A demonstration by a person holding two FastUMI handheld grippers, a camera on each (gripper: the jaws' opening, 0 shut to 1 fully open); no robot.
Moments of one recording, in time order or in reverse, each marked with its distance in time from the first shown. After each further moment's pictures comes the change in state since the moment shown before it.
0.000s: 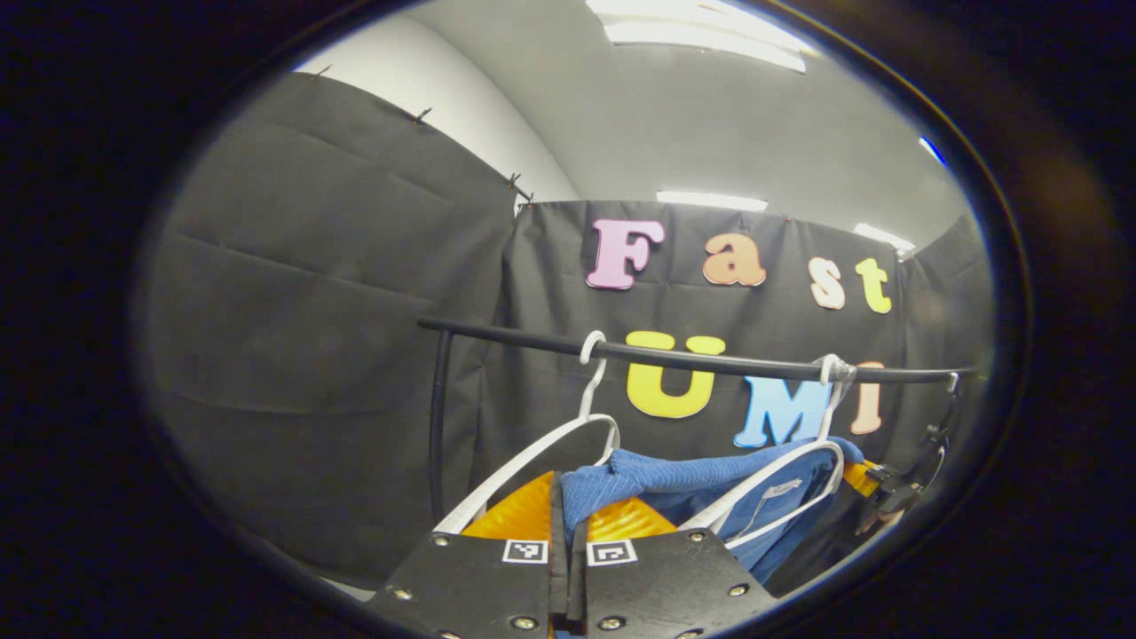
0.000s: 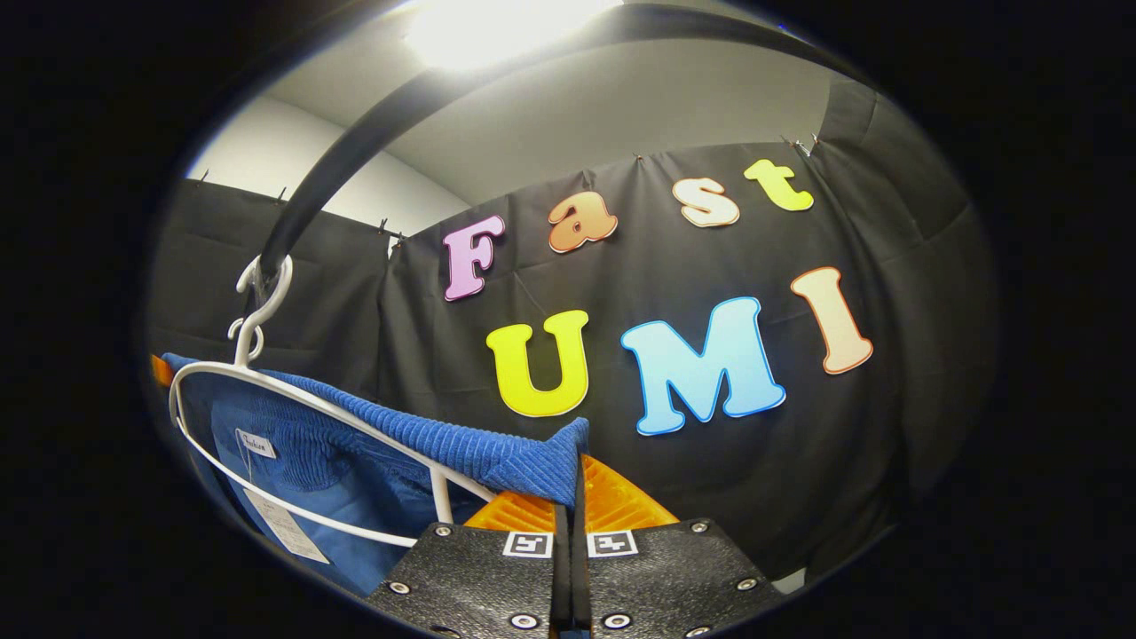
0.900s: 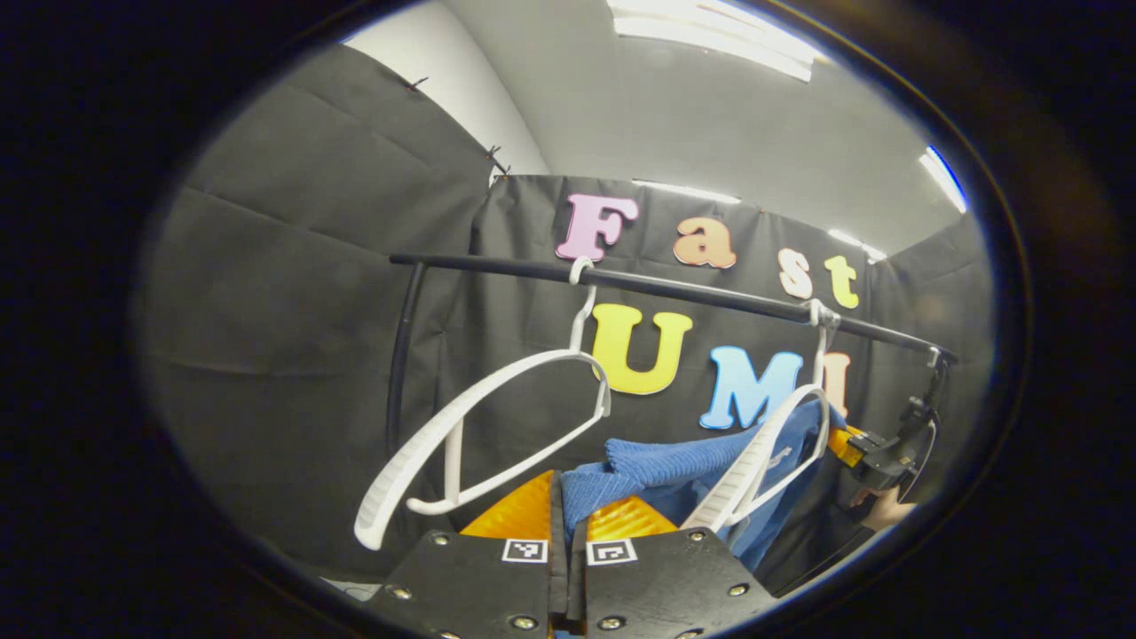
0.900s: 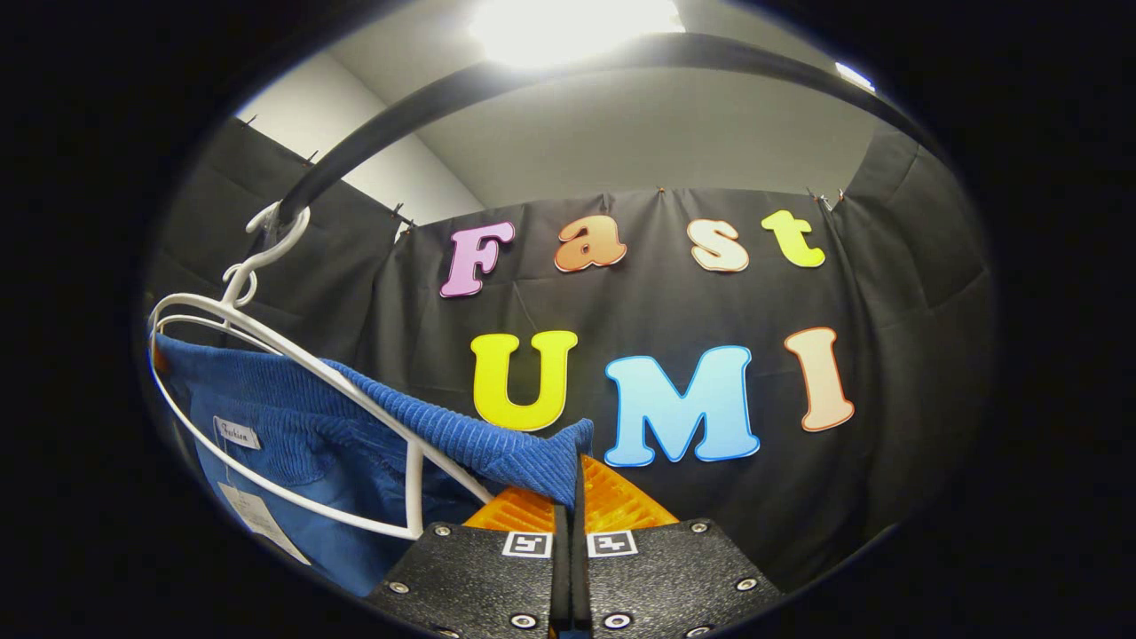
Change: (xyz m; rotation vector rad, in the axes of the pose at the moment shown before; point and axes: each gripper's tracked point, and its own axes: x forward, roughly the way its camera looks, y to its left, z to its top) left arm 0.014 -0.002 -0.069 -0.038 0.046 -0.136; right arm 0.011 -0.015 0.012 -0.182 -0.094 -0.042
